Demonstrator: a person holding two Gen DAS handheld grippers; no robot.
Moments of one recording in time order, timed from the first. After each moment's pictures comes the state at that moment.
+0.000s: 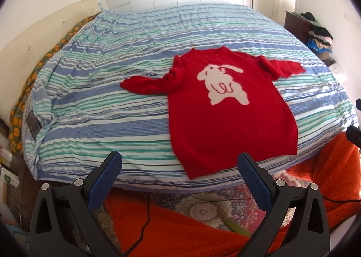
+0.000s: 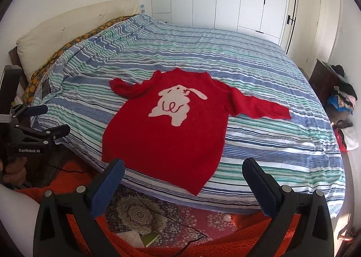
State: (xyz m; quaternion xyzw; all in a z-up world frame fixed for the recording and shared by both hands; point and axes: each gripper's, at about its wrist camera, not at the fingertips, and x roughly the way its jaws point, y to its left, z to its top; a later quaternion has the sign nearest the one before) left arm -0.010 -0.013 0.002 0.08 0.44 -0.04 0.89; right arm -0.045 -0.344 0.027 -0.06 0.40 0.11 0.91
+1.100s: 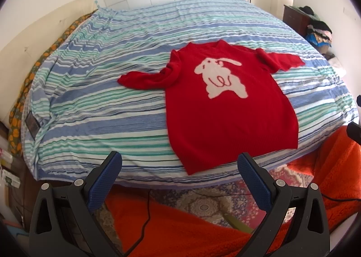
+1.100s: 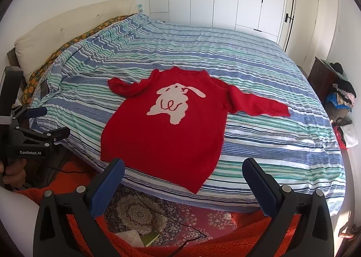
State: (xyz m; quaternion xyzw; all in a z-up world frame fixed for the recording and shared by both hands) left arm -0.010 -0.018 -0.006 0.10 0.45 -0.04 0.89; right arm -0.046 -0.346 0.023 -0.05 0.41 0.10 0.91
